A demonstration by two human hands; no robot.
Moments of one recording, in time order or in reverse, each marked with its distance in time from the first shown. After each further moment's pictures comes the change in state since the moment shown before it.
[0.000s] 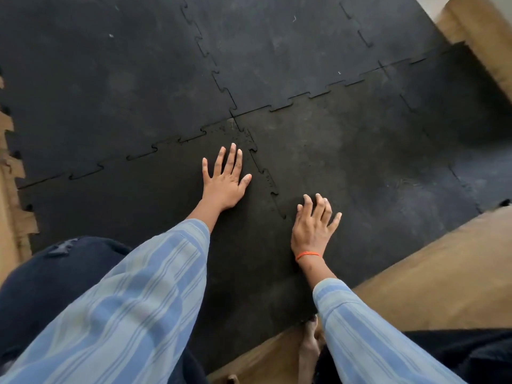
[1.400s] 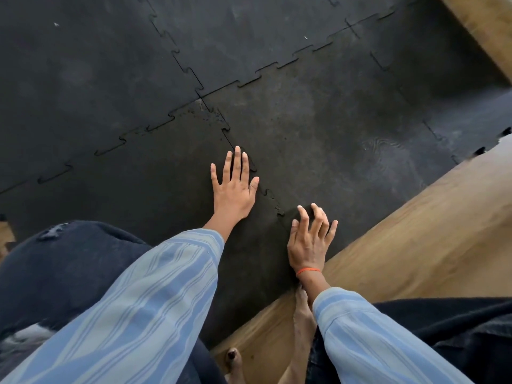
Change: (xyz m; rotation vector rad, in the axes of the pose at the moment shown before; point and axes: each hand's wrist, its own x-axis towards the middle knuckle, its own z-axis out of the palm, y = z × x) left_hand -0.047 0.066 0.048 0.077 0.125 0.064; right_hand -0.083 0.052 -0.008 0.056 -0.008 0.050
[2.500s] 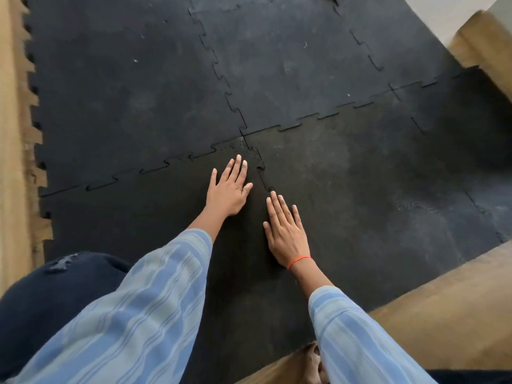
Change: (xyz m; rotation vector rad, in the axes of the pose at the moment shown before) left_hand 0.060 -0.076 -0.050 -0.052 -0.138 -0.062; right_hand 0.097 -0.089 0.019 -0.007 -0.444 -0.578
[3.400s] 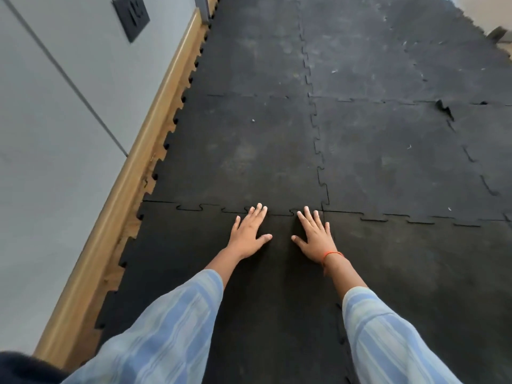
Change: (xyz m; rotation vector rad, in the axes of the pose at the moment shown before) left_hand -0.018 -0.102 -0.018 -0.416 0.182 -0.293; right_hand 0.187 -0.053 -0.042 0.068 -0.282 -0.217
